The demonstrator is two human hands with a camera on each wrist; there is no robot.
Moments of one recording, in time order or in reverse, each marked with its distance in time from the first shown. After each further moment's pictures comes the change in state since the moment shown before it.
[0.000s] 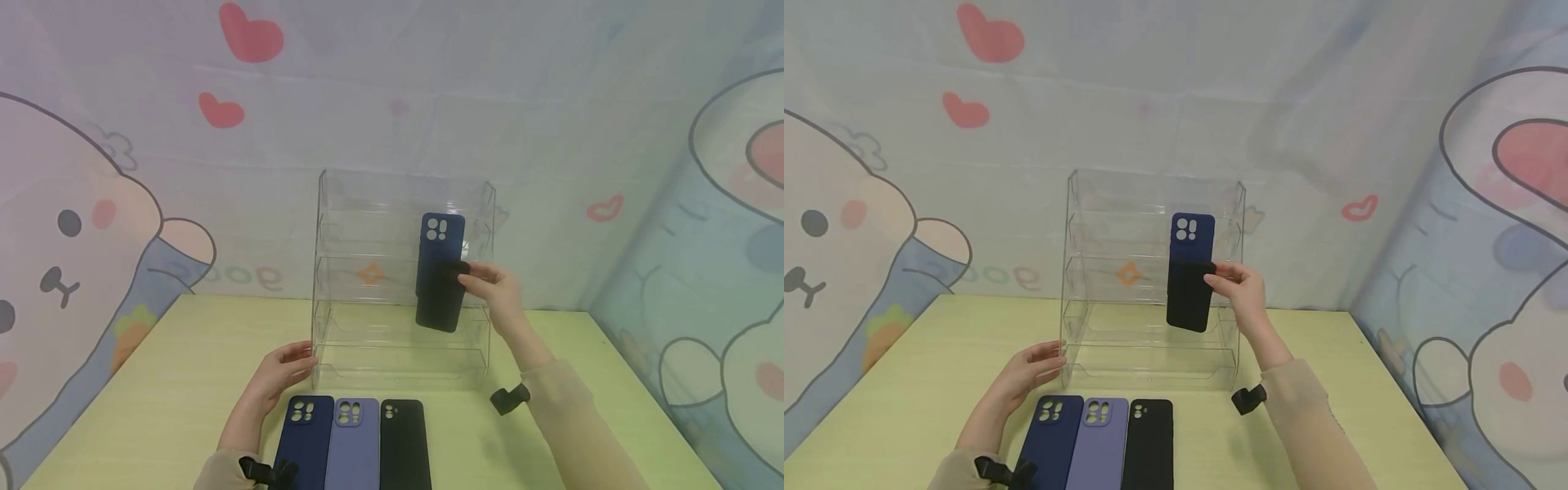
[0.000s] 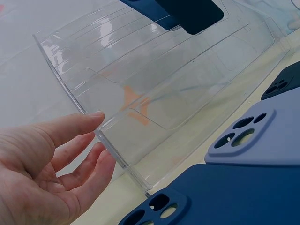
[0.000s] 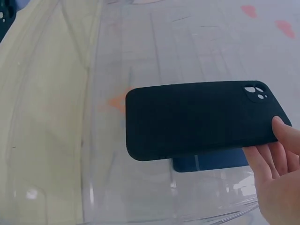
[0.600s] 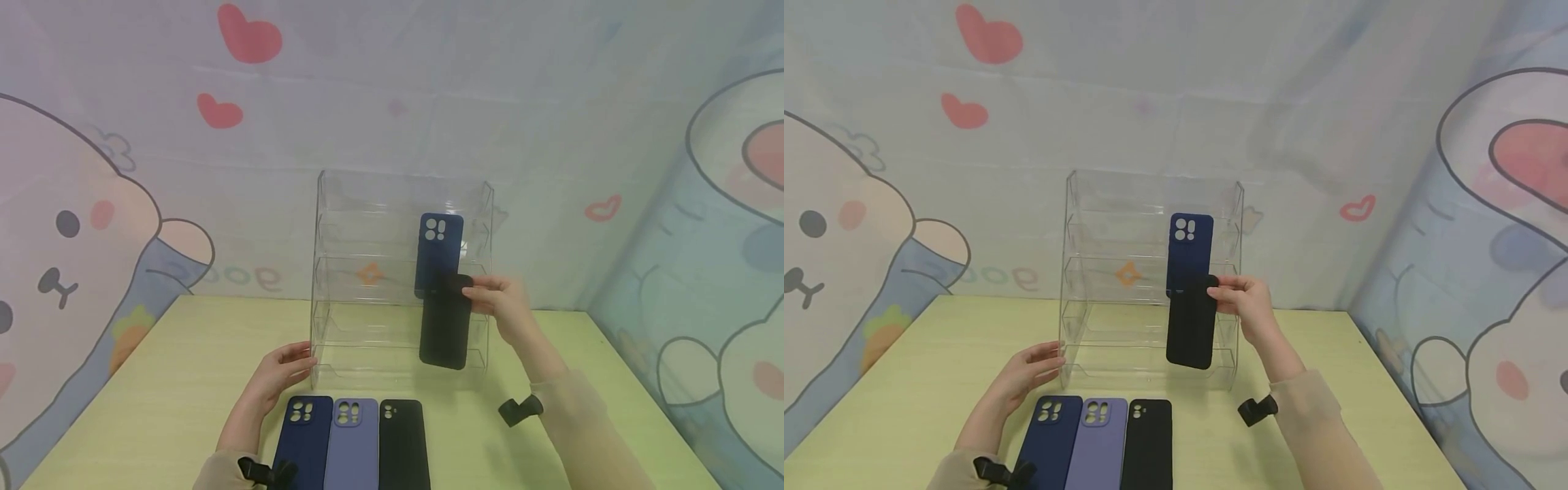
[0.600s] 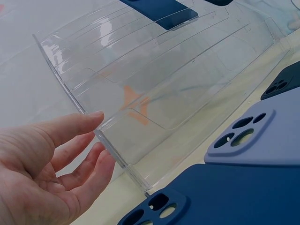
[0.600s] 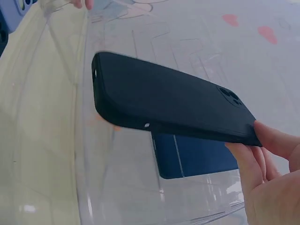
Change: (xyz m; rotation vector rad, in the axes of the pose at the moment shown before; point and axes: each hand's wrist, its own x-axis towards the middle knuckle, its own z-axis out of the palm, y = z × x) left_hand 0.001 -0.001 -0.001 -0.003 -0.008 0.005; right_hand -0.018 -0.012 -0.012 0.021 -0.118 0.123
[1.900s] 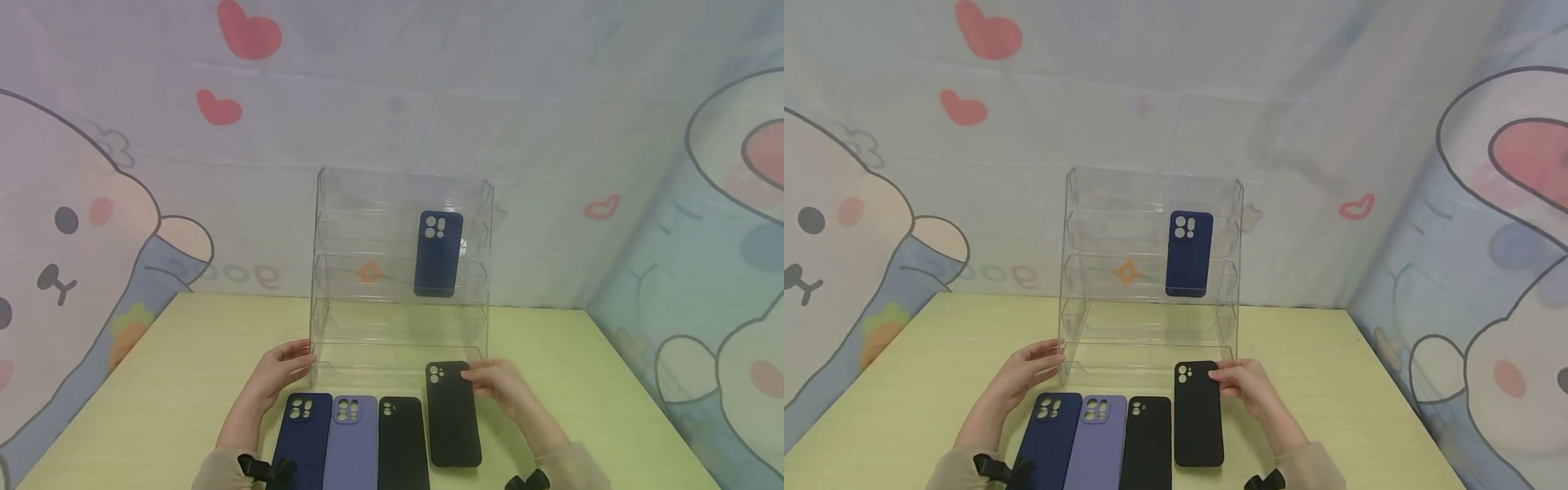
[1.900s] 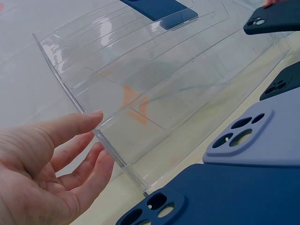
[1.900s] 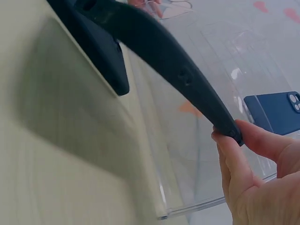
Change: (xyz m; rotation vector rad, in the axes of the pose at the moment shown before) left_hand 0.002 -0.003 0.000 -0.011 -0.006 -0.011; right_hand -0.066 0.105 -0.009 0.021 -0.147 0.319
